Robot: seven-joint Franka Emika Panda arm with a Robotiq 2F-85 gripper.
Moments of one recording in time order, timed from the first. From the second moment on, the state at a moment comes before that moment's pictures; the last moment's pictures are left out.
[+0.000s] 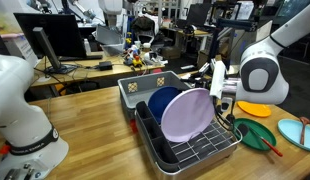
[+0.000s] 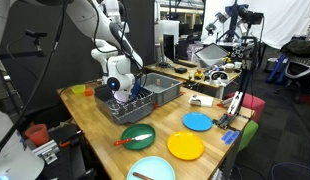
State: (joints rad) arm 0.05 0.54 0.31 -2.13 2.61 2.34 -0.54
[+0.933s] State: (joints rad) arm 0.15 0.50 0.20 -2.15 2.60 2.30 -0.53
